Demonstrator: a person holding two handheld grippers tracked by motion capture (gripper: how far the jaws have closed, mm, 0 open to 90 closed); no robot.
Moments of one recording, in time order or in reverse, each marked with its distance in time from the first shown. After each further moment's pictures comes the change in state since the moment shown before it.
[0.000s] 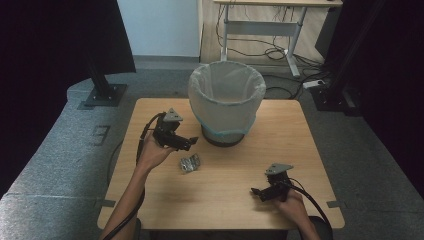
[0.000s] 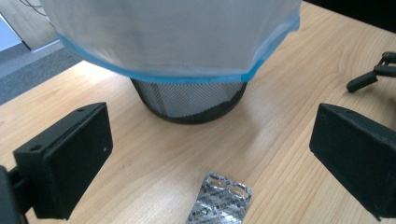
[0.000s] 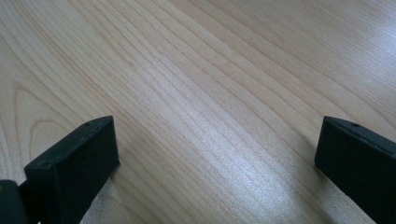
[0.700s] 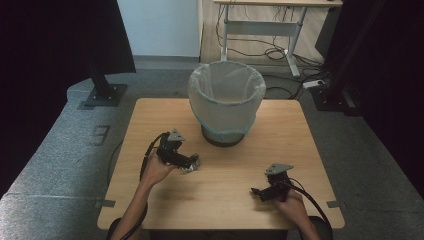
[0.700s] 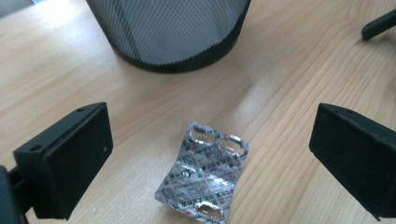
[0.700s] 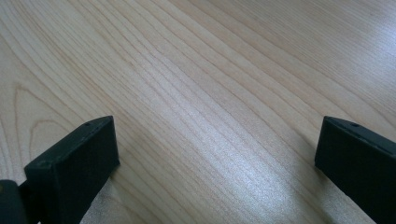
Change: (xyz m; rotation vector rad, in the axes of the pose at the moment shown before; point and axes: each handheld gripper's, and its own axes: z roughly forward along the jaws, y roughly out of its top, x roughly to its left) left arm -0.010 -0.061 0.039 0.071 -0.040 -0.018; right arm 0.000 0.000 0.000 0.000 0.000 0.004
